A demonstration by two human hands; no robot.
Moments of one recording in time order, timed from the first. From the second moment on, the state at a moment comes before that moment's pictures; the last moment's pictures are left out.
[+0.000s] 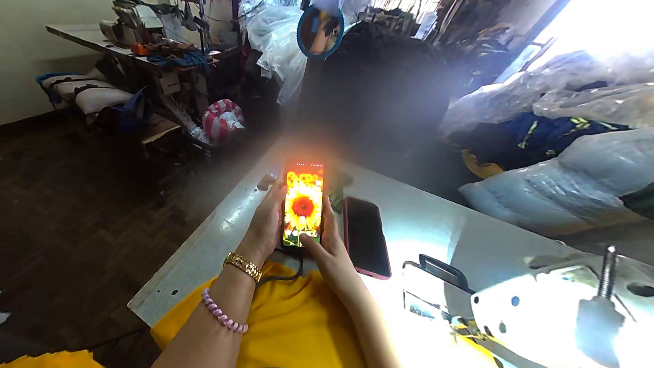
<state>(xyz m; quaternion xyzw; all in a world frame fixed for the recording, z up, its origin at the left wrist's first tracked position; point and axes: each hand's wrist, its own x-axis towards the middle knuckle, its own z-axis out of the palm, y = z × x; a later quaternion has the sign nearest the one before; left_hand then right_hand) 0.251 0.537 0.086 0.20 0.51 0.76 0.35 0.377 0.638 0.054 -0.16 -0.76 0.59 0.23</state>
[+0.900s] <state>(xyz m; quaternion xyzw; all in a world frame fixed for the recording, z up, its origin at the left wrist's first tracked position) 0.270 0.548 0.079 0.22 0.49 0.75 0.39 0.381 0.655 0.100 -0.20 -0.88 0.11 0.41</state>
